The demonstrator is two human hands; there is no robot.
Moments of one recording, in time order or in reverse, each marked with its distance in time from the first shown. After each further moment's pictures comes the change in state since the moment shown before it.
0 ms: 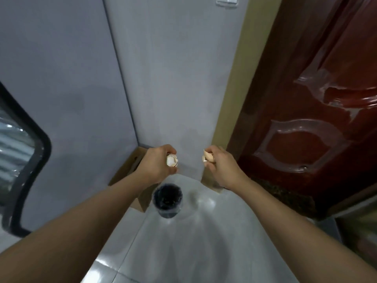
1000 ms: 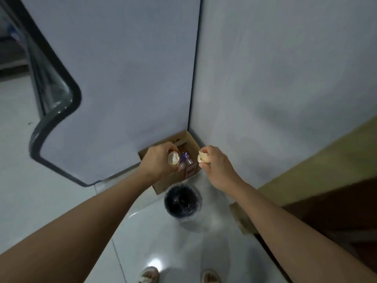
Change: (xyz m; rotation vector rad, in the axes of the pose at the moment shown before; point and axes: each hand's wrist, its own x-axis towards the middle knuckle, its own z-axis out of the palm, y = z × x) left_hand 0.171 -0.089 0.063 -0.071 0.289 -0.611; right_hand 0.276 0.064 0.120 0.080 -0.506 -0.426
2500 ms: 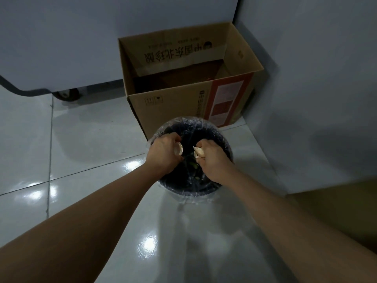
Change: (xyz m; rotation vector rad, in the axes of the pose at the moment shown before) left_hand 0.121 -0.341 0.510 0.093 0.097 -0.244; right_hand 0.123 0.370 0.481 -0.145 -0.318 -0.102
